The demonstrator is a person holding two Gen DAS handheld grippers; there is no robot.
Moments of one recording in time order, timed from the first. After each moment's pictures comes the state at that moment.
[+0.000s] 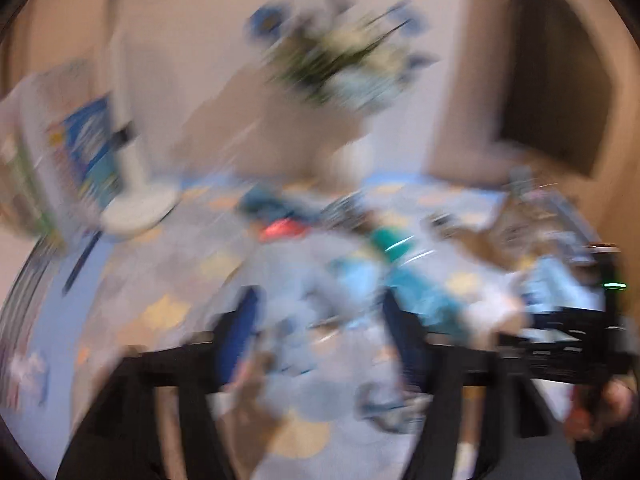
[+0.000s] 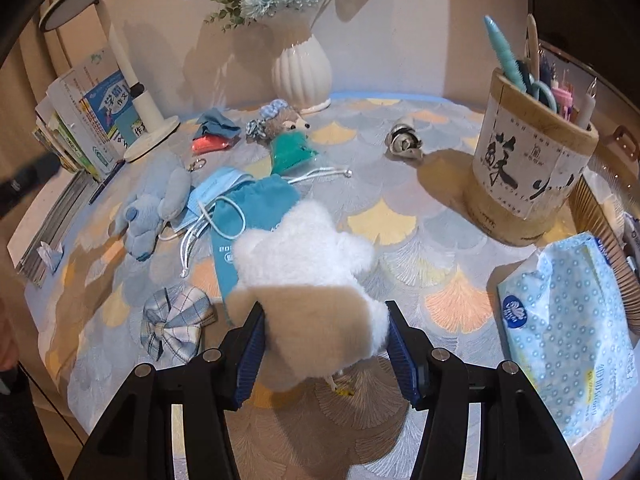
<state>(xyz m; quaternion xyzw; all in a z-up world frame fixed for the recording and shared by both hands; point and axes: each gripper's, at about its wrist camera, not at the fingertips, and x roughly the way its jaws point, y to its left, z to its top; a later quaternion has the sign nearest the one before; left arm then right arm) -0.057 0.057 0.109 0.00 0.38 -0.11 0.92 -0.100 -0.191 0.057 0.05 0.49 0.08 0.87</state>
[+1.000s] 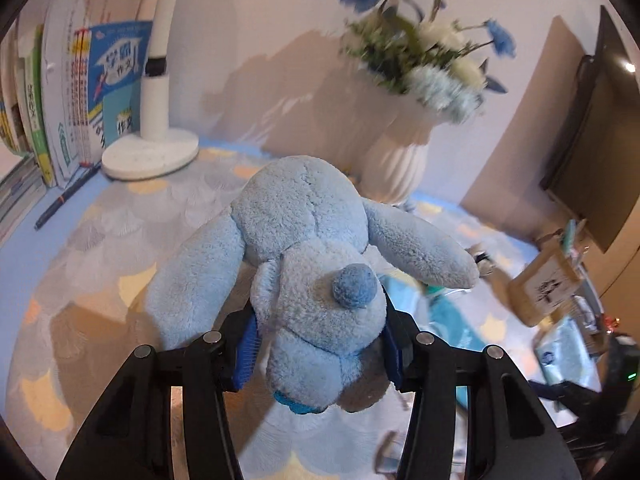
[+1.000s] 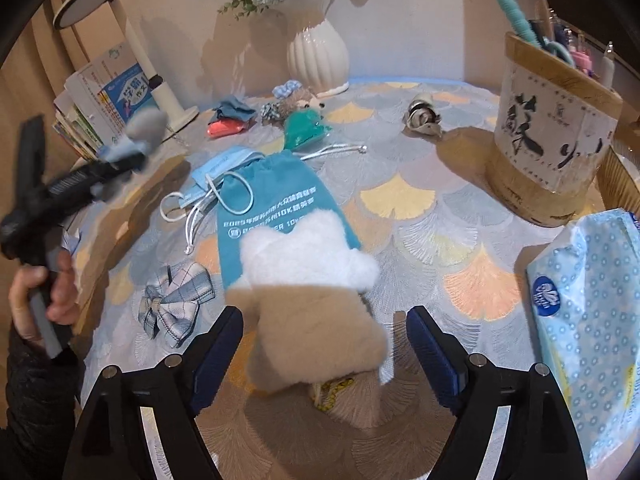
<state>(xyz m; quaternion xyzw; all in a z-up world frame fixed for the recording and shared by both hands) -0.025 0.078 0.080 -0.11 0.36 -0.11 0.92 -0.104 -0.194 0.033 0.06 0.49 0.13 0.86</state>
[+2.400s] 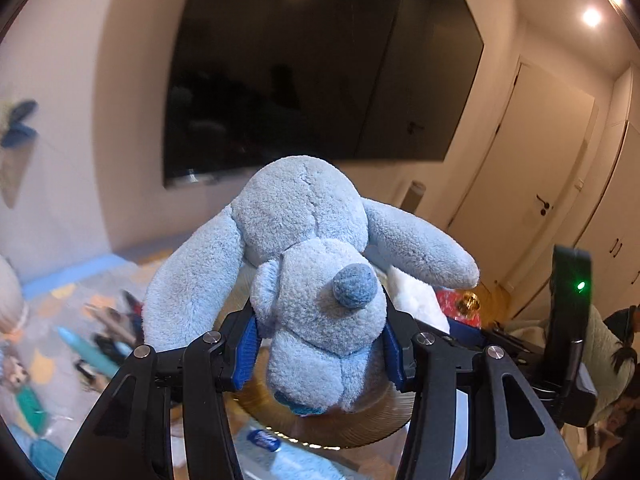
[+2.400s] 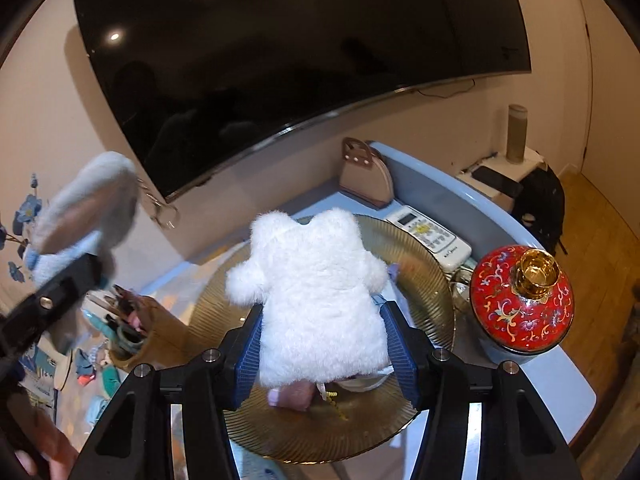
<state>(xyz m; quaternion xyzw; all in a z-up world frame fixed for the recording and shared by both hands) -0.010 -0.360 0.167 0.01 0.34 -0.43 0.83 -0.147 -0.522 0.156 0.23 0.36 -0.20 0.88</state>
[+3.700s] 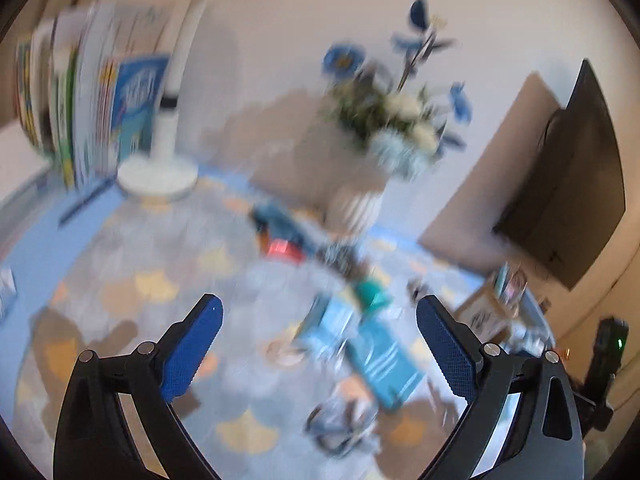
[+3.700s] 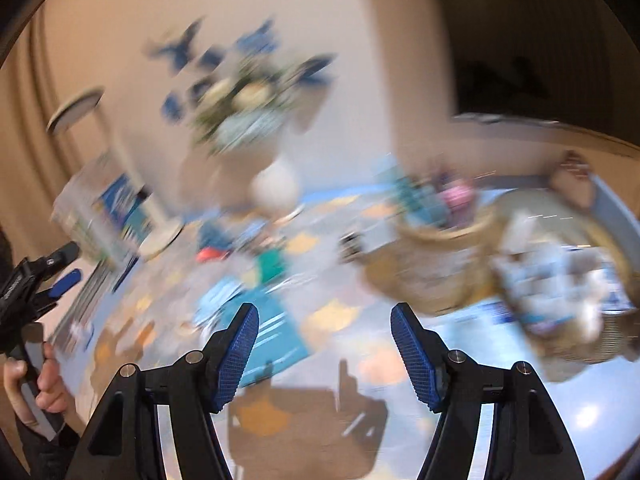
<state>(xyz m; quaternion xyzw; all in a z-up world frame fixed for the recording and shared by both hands) -0.075 0.088 0.123 -0.18 0.34 -0.12 0.92 -0.121 -0.228 0.138 0.10 0.39 0.07 0.91</state>
